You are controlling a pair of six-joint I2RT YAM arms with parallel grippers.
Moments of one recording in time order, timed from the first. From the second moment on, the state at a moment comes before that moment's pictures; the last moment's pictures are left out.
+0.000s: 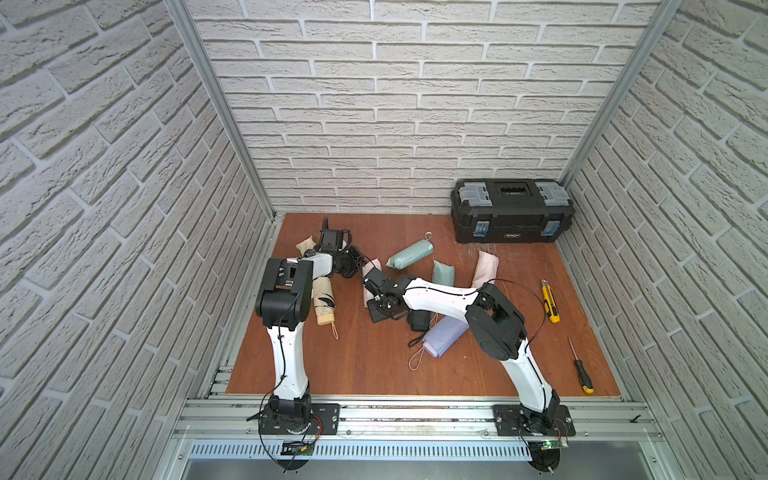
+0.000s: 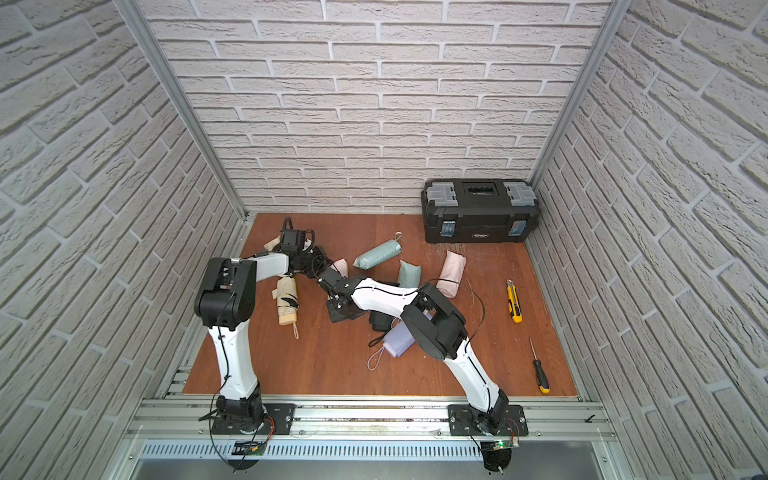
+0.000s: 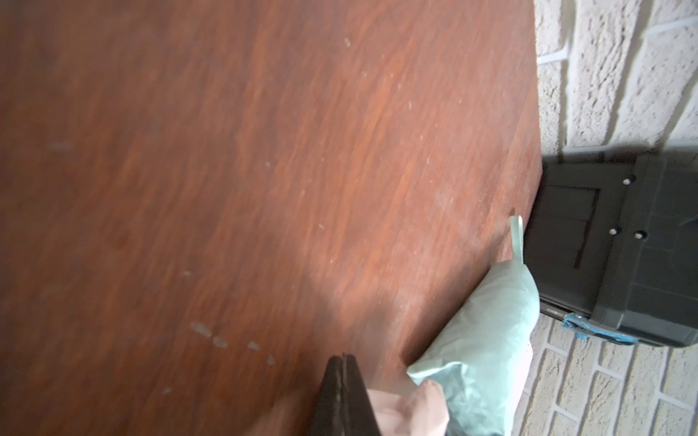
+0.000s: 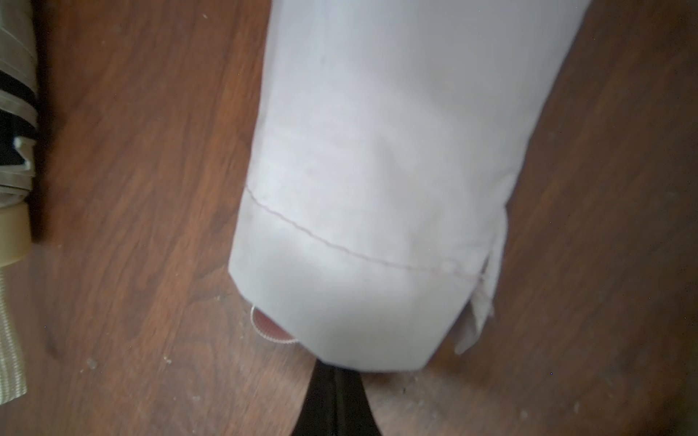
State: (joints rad) left arm -0.15 2.09 1.29 -0.10 0.47 -0.89; right arm 0.88 2.23 1.69 -0.68 0.05 0.53
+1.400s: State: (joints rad) left arm -0.07 2.09 1.41 -0.32 0.41 -0.73; right arm 0.92 2.15 1.55 -0.61 0.09 0.54
